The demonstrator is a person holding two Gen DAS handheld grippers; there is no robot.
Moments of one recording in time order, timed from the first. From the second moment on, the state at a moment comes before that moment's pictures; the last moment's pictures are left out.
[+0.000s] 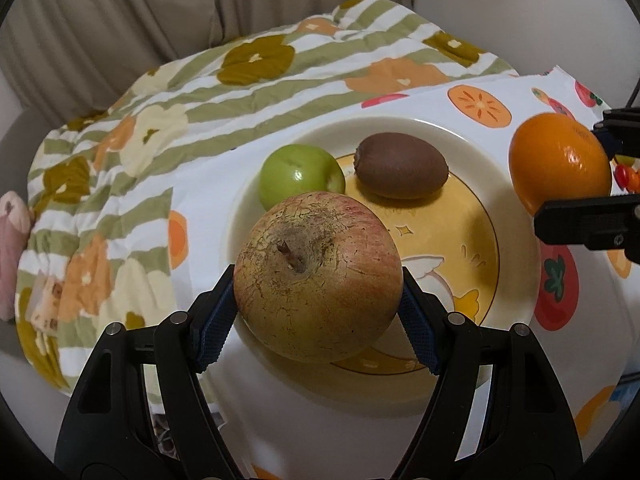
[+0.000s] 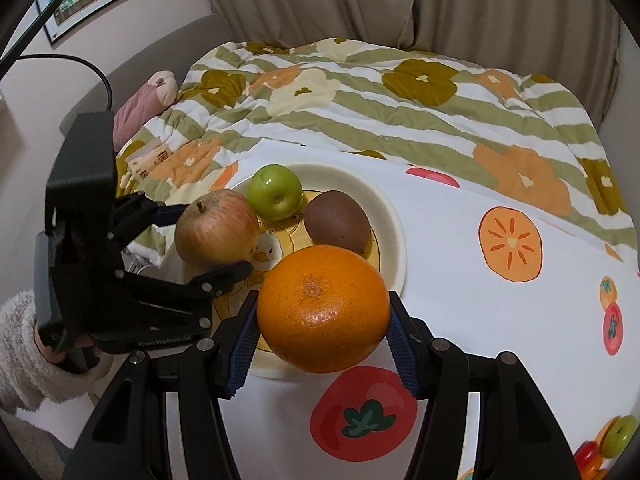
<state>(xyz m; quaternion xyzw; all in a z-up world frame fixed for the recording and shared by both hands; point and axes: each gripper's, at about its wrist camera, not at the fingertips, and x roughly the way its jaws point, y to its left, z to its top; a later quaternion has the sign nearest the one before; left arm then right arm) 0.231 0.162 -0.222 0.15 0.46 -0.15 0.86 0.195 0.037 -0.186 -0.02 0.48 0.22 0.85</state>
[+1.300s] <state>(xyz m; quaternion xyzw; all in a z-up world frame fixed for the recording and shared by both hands) 0.186 0.192 -0.198 0.13 0.46 -0.15 0.87 0.215 0.080 -0.222 -0.06 0.49 0.25 0.83</state>
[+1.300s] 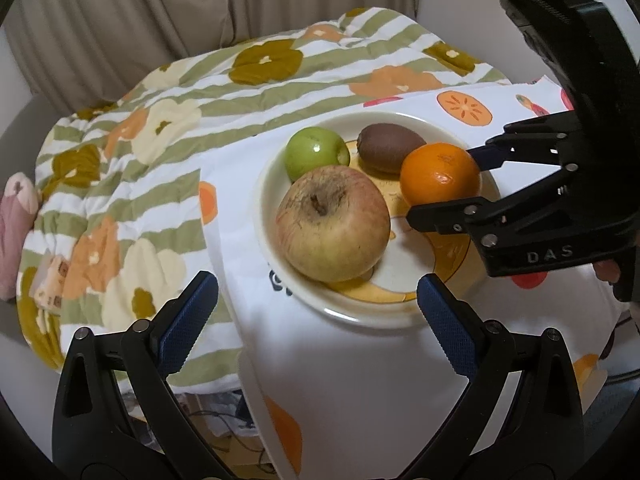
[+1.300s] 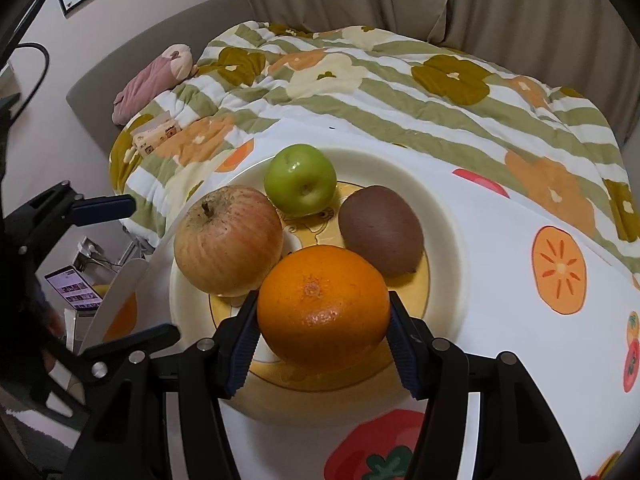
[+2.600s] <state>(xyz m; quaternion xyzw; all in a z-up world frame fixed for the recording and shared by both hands) 0.164 0.181 -0.152 0.10 0.46 -0.11 0.88 0.172 0.040 -0.160 -0.03 0.45 0.24 0.86</state>
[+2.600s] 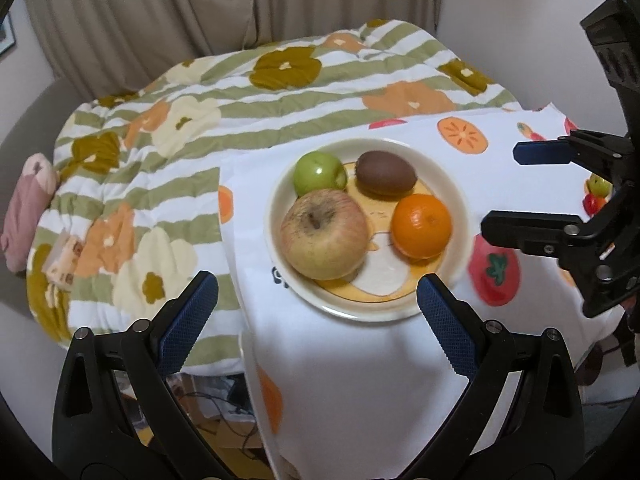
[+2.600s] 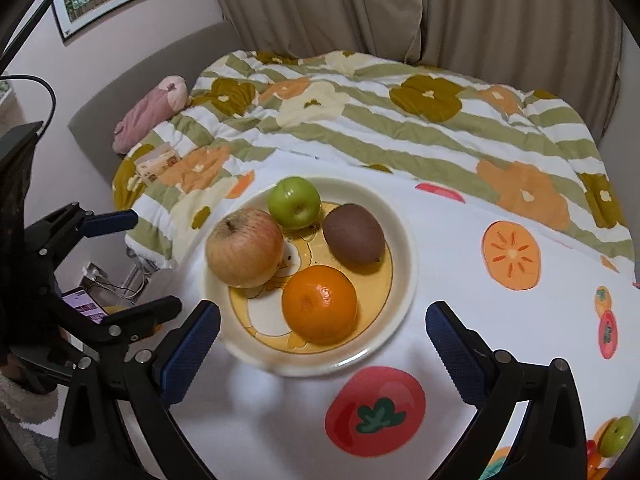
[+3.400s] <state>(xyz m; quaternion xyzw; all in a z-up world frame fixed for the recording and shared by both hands) 0.088 -0.011 -0.120 0.06 0.43 -0.17 0.89 0.056 -0.172 -0.111 -0.01 0.42 0.13 0.90</state>
